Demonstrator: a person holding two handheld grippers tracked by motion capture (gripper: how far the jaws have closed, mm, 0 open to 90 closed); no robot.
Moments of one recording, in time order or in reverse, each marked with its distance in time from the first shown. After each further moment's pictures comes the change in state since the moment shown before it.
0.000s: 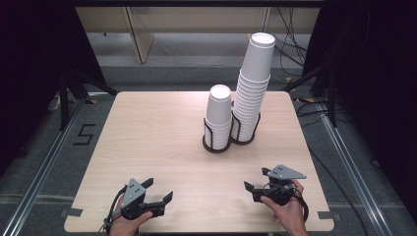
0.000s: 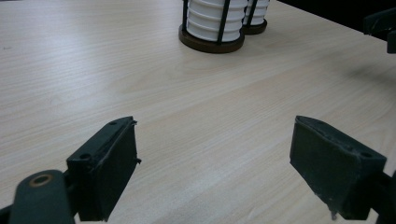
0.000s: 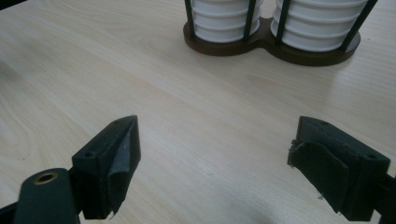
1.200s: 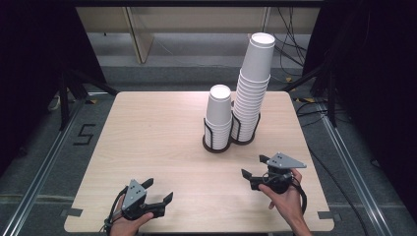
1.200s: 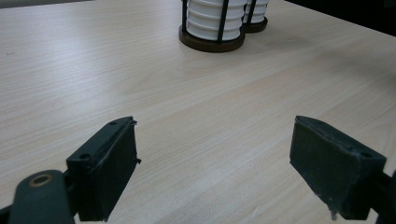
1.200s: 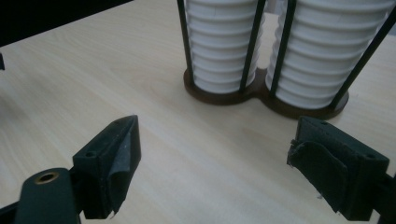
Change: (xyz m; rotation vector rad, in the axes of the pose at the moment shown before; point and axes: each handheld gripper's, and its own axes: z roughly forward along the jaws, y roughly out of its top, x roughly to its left) left arm -0.002 -0.002 0.001 -0.011 0.002 0.034; right arm -0.003 0.038 0.003 -0.085 -0.002 -0.032
